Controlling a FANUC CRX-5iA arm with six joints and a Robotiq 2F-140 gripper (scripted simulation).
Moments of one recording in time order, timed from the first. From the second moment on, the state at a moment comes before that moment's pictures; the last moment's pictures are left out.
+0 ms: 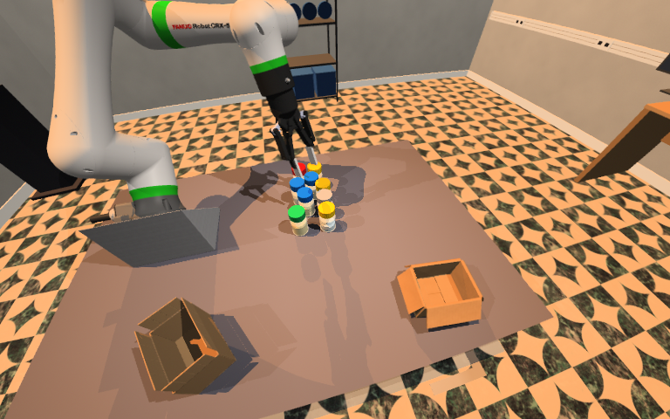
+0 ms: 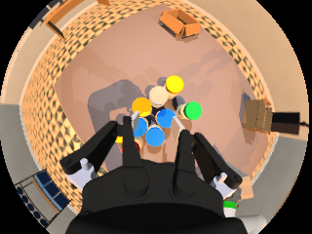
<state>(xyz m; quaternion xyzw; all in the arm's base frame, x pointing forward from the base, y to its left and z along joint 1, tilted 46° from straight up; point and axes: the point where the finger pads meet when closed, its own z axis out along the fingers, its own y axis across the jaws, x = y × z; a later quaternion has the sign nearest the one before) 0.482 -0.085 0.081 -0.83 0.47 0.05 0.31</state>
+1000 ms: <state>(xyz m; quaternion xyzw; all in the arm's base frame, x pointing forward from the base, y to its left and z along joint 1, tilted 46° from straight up) 0.481 -0.082 0.083 -0.82 0.48 0.04 0.31</state>
